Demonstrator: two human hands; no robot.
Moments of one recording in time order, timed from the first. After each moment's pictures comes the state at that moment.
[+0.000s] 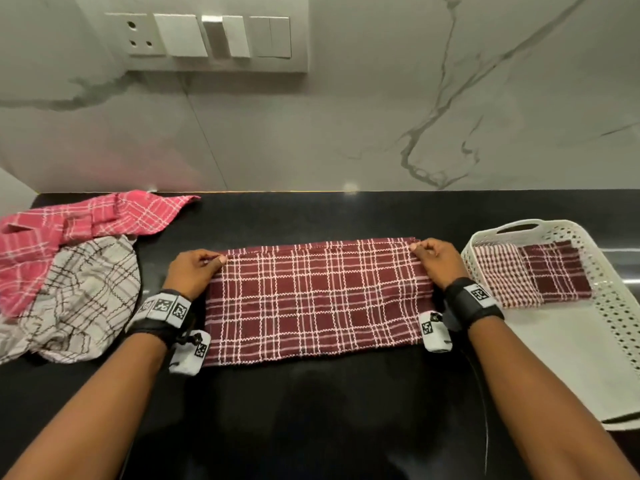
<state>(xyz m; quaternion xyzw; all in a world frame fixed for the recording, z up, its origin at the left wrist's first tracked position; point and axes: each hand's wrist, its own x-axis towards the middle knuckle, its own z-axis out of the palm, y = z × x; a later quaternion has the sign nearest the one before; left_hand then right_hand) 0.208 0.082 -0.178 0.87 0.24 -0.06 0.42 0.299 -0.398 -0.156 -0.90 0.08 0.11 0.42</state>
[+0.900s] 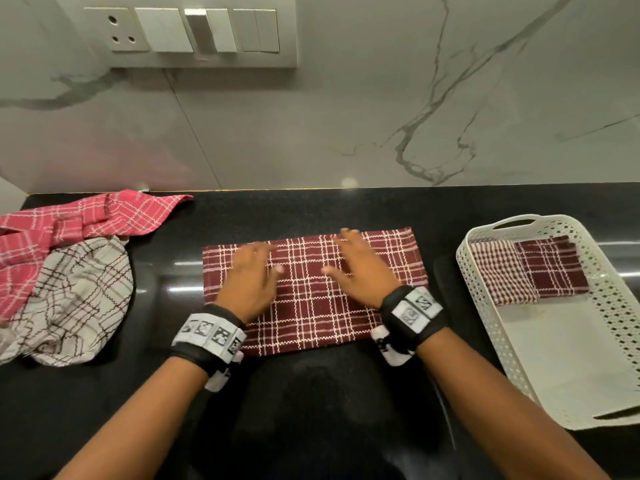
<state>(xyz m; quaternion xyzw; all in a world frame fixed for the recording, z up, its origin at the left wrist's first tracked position) 0.189 -0.040 -0.136 0.97 0.05 -0.04 0.24 0.250 -0.279 -0.127 -0.95 -0.19 0.15 0.21</state>
